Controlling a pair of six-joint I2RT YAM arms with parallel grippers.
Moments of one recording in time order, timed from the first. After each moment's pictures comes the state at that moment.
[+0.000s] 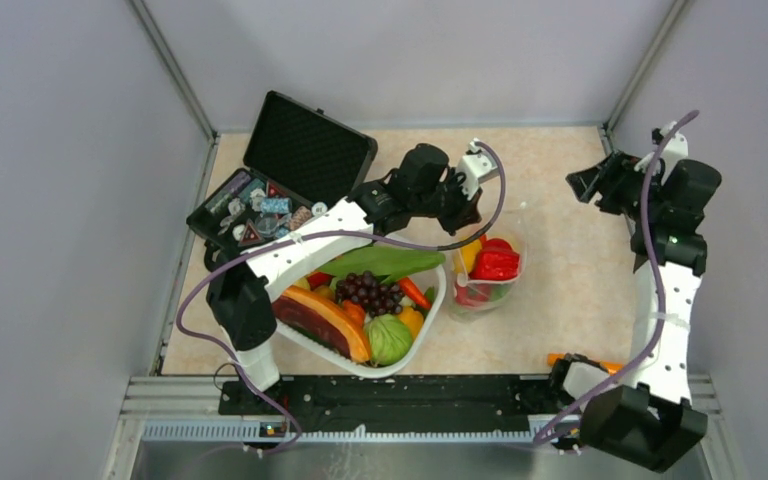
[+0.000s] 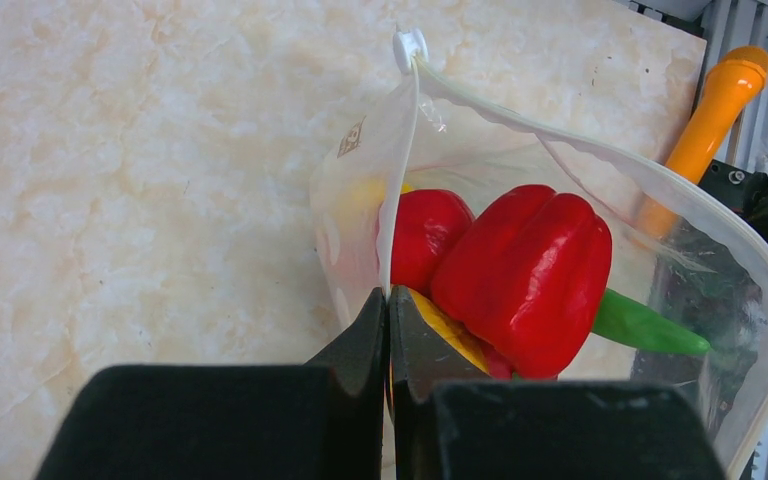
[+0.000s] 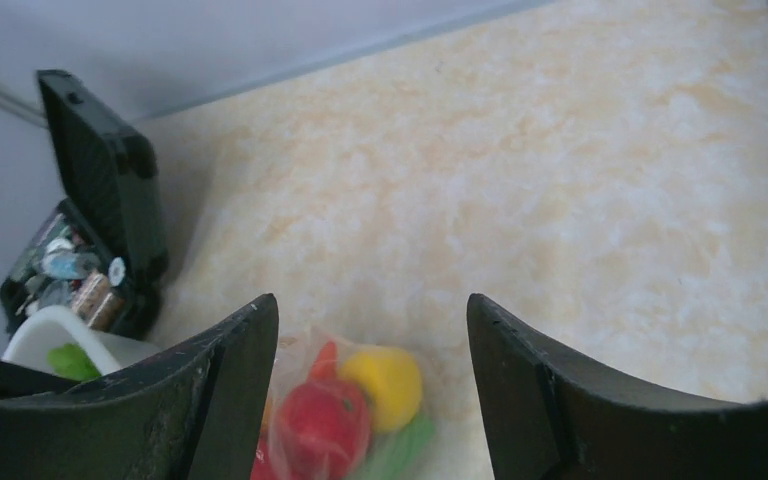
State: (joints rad) left arm -0.88 1.77 1.65 -0.34 0.34 0.05; right arm -0.31 1.00 1.11 -0.50 -0.49 0.23
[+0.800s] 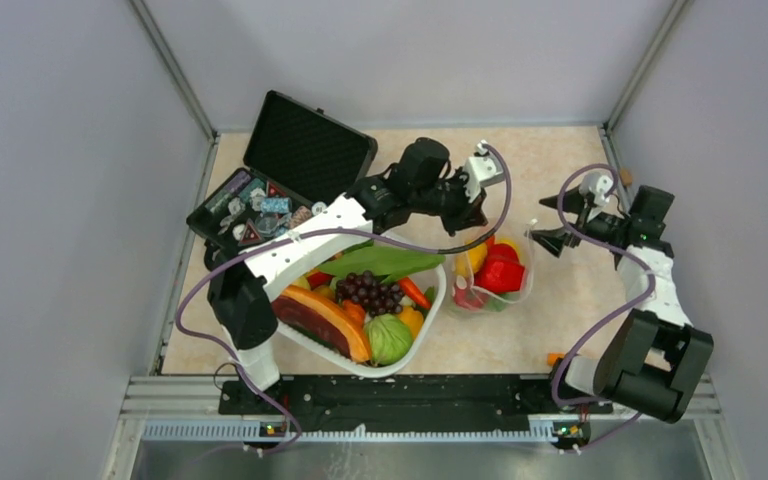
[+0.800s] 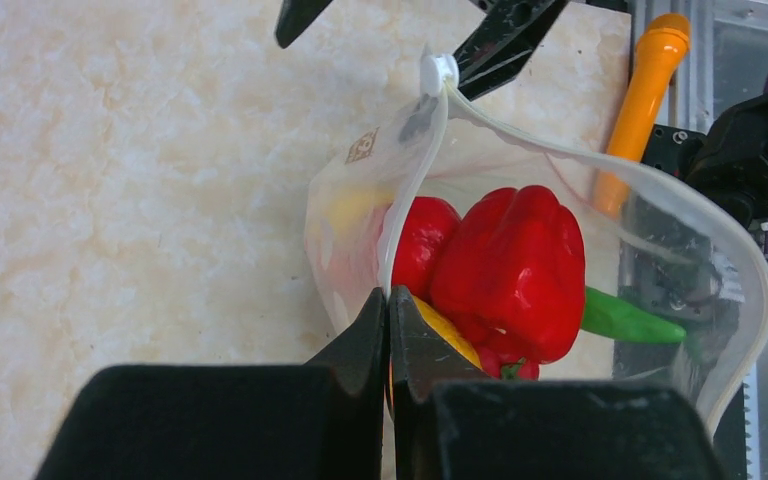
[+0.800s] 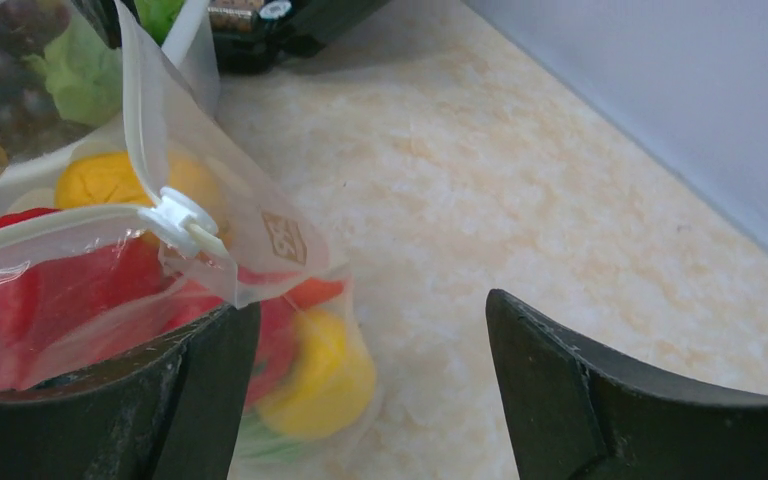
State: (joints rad) left arm -0.88 1.78 1.69 -0.38 0.47 0.14; right arm -0.40 1.22 0.76 -0.12 -1.41 -0.66
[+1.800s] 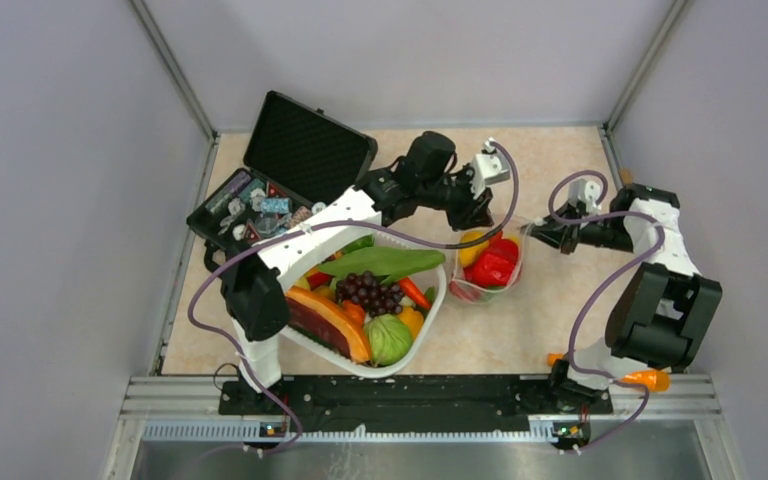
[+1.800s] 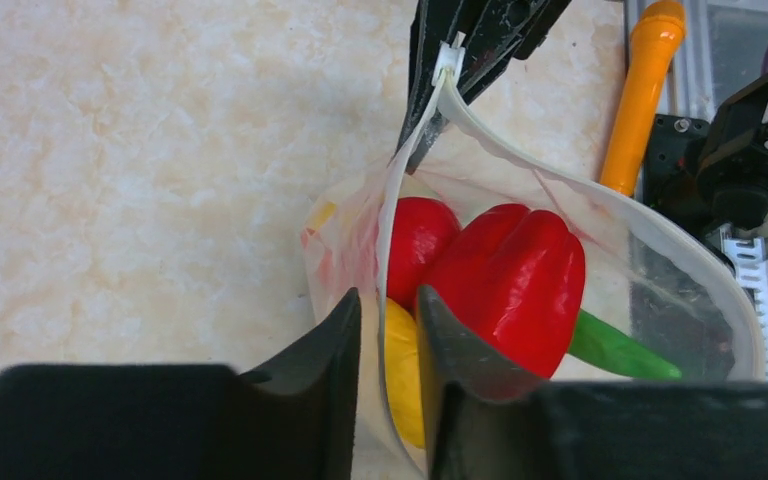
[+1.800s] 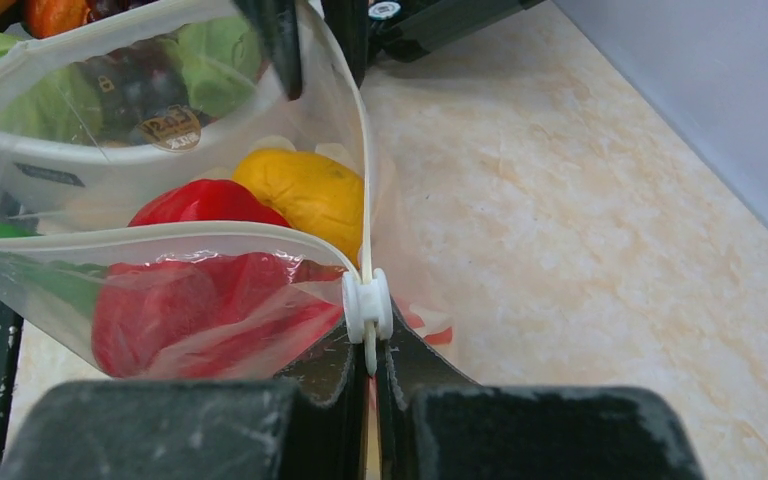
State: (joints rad) left arm -0.86 1.86 1.79 -0.41 0.56 0.22; right arm -0.33 1.51 1.14 -1.49 -1.45 -1.98
